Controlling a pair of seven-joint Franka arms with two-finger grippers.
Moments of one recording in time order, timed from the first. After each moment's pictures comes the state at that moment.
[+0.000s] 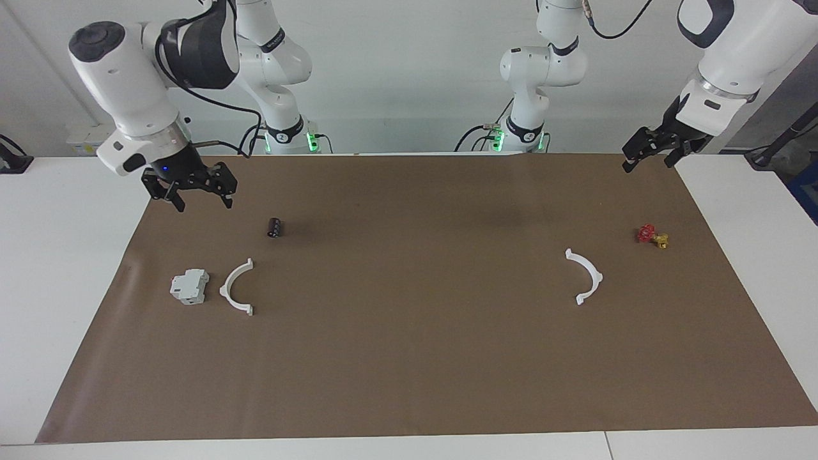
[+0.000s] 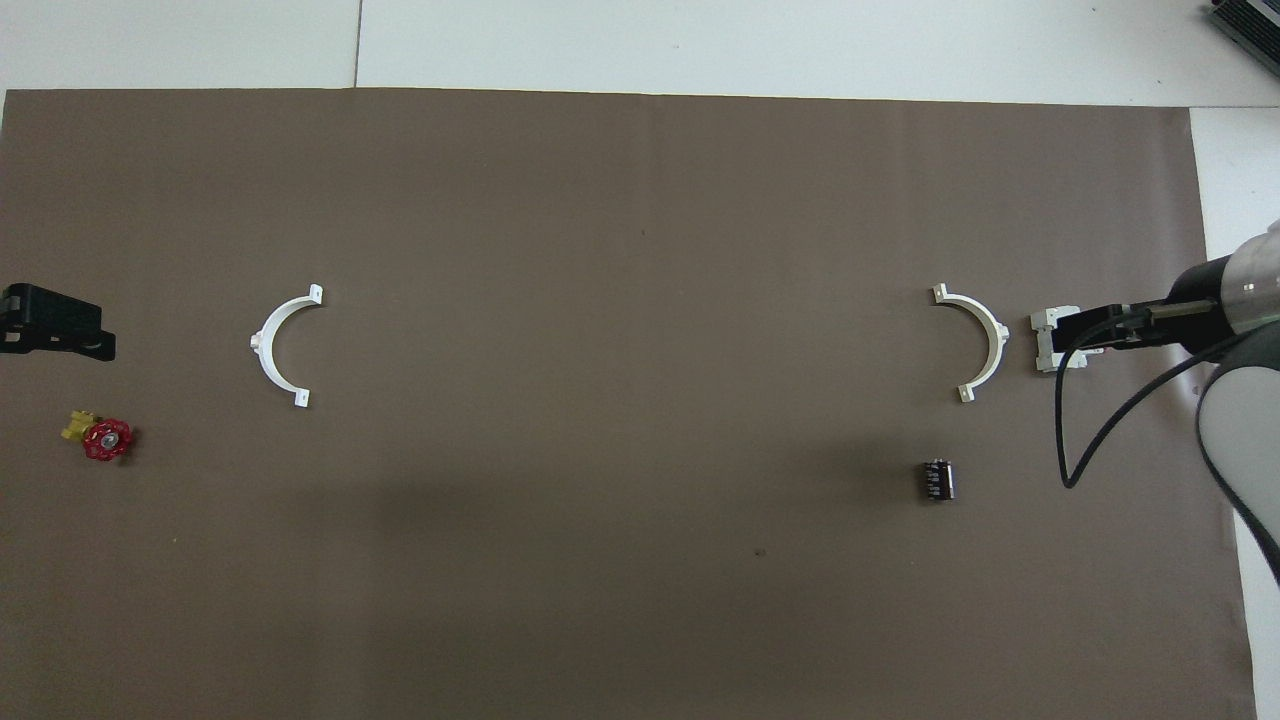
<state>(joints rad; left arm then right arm) -0.14 -0.02 0.16 -1.60 -0.02 1.50 -0.05 0.03 -0.04 -0.07 -1.90 0.02 1.91 -0.17</state>
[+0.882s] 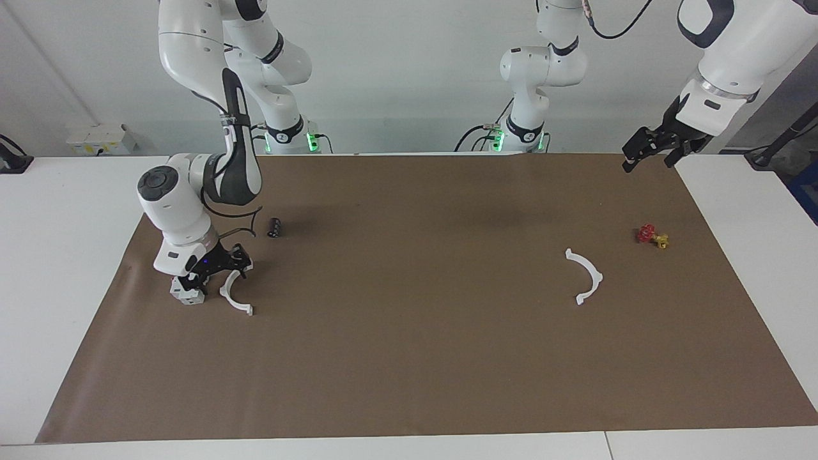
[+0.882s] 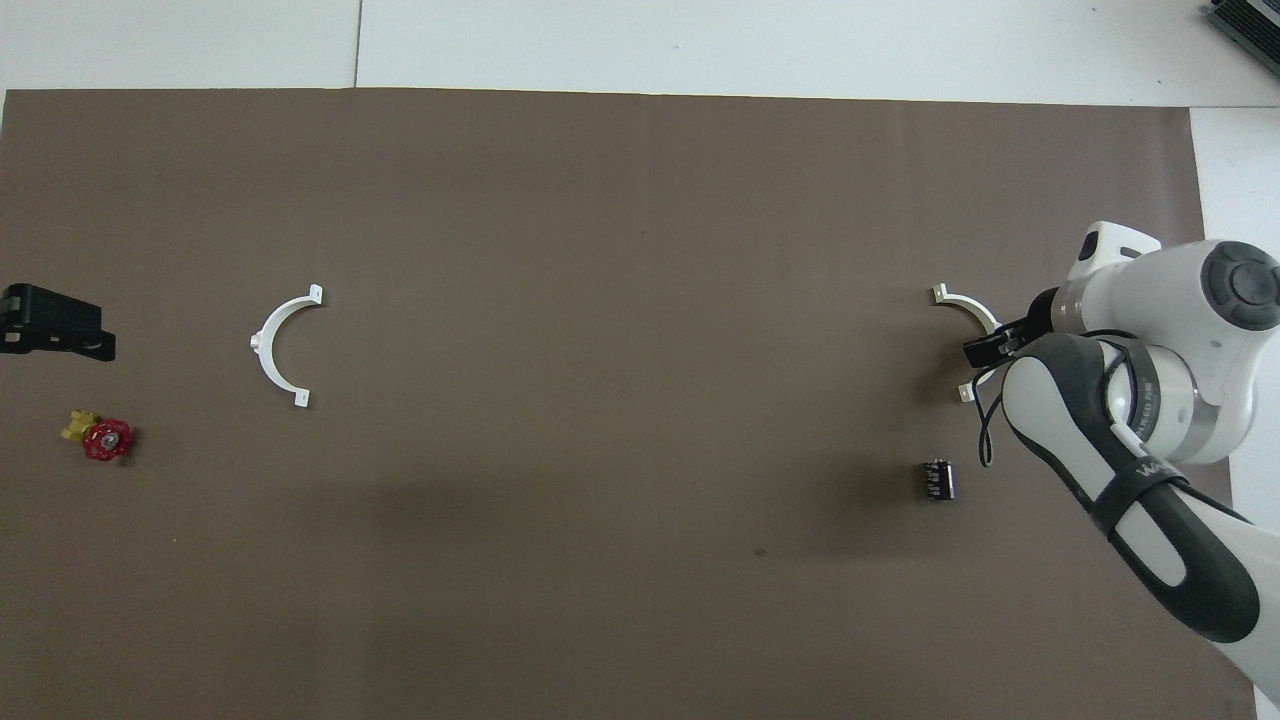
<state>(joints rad) -0.14 -0.02 0.16 -1.60 -0.02 1.50 -0.05 -0.03 0.29 -0.08 -2.07 0.03 2.43 -0.61</state>
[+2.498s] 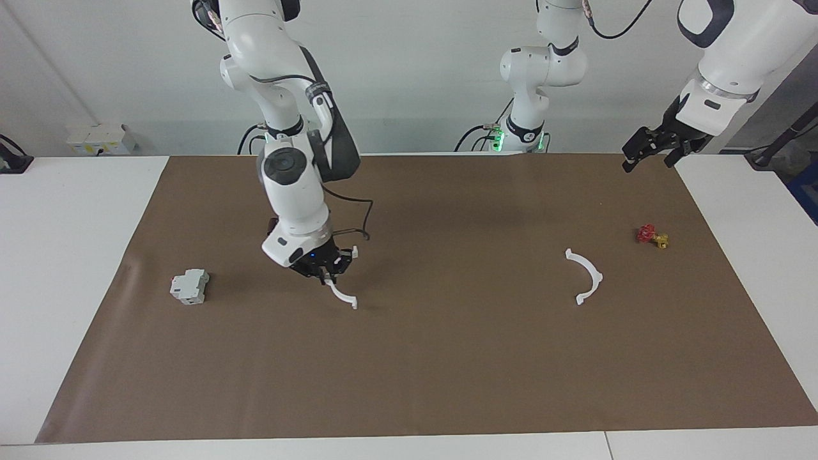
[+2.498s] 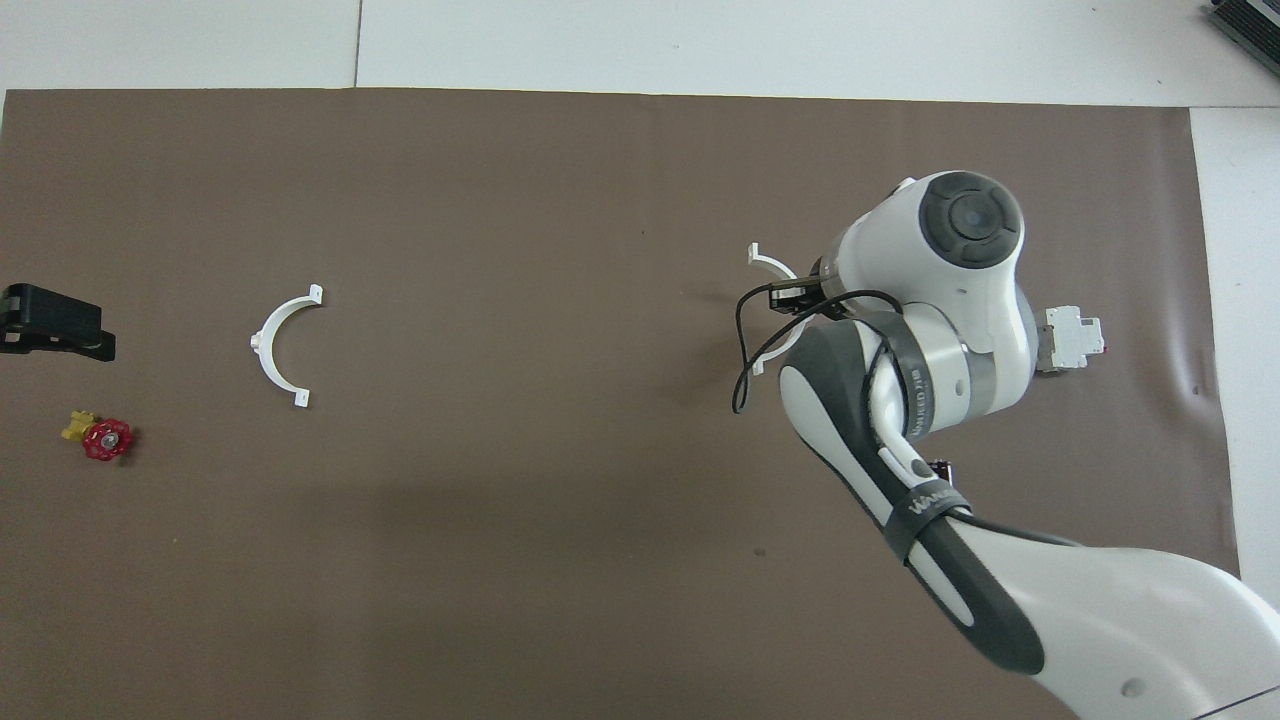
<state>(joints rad) -0.14 -0.03 0.16 -1.60 -0.02 1.50 -0.05 0.42 0.38 -0.06 -1.75 0.06 2.20 0.31</state>
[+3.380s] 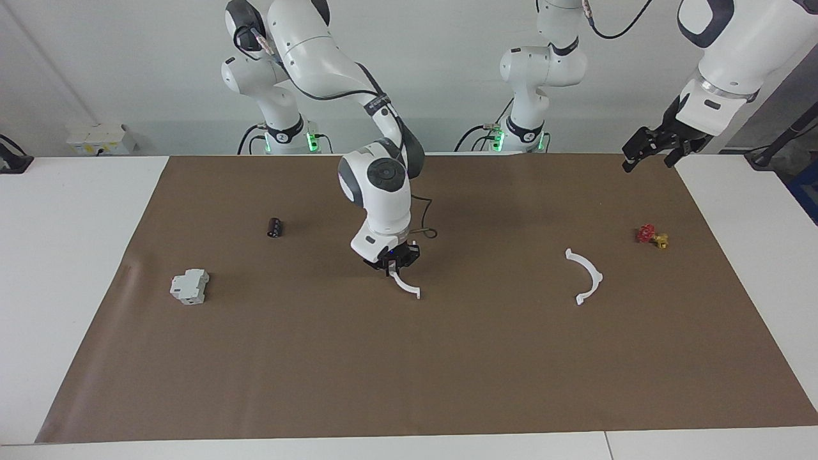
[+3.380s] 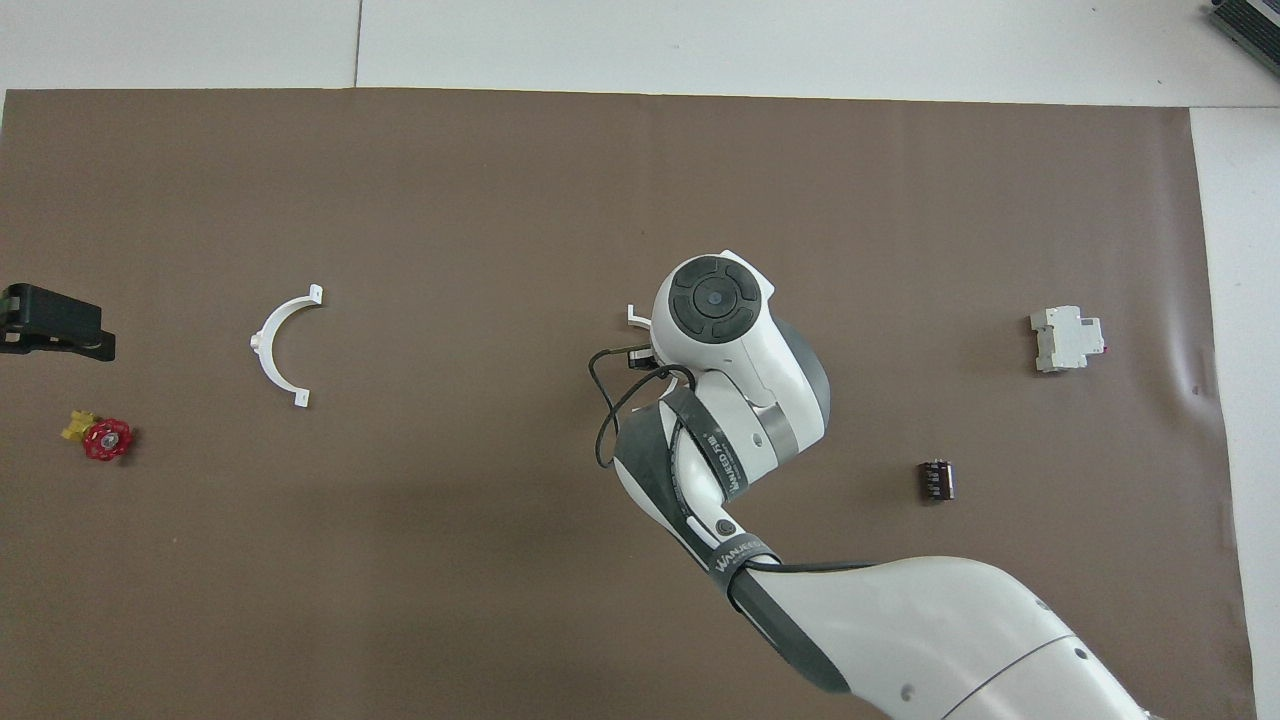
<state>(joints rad) -0.14 -0.03 0.16 -1.60 -0.02 1.50 -0.05 0.59 0.50 -0.06 -1.71 0.01 2.22 0.46</state>
